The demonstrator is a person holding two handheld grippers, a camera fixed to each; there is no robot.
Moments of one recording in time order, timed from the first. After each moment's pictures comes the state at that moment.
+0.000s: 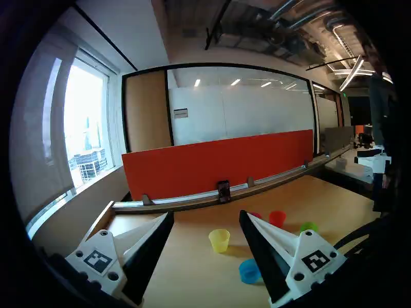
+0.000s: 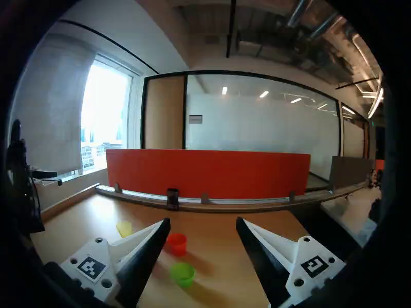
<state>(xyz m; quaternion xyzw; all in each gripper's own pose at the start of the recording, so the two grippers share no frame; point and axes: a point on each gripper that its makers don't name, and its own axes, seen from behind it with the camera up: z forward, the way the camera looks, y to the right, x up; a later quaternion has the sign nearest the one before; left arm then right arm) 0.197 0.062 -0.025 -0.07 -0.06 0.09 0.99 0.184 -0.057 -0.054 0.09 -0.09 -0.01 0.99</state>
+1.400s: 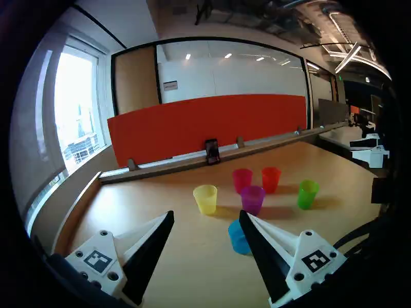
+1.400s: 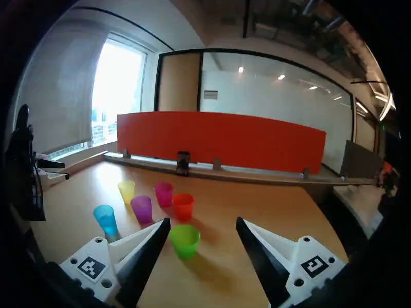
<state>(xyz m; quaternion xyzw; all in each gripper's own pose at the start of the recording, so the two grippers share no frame) 0.054 0.084 -0.033 -0.09 -0.15 0.11 0.98 0.049 -0.070 -0.062 0.14 -0.16 -0.04 0.98</state>
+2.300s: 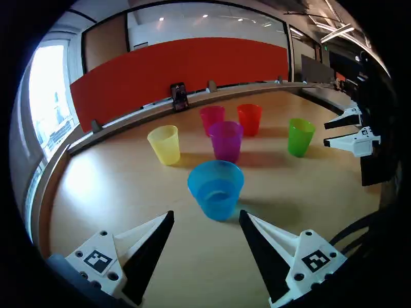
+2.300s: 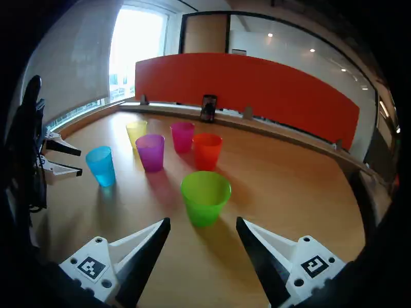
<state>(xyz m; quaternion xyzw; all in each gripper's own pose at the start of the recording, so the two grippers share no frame) -0.089 0.135 -0.019 -0.15 -0.29 0.14 0.93 -0.092 -0.098 -0.041 0.21 -0.29 -0.09 0.93</state>
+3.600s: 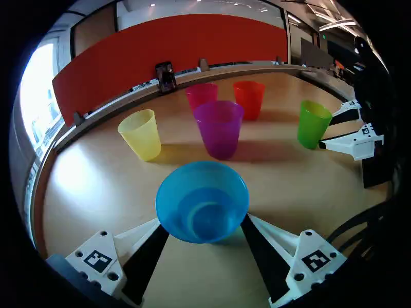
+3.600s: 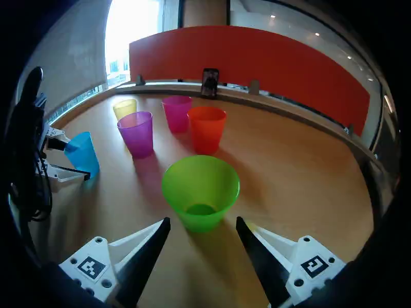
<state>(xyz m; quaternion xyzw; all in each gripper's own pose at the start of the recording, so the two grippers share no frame) -0.139 0.162 0.028 -0.16 -0.34 0.15 0.91 -0.143 -0.105 -0.006 0.21 -0.35 -0.08 0.91</state>
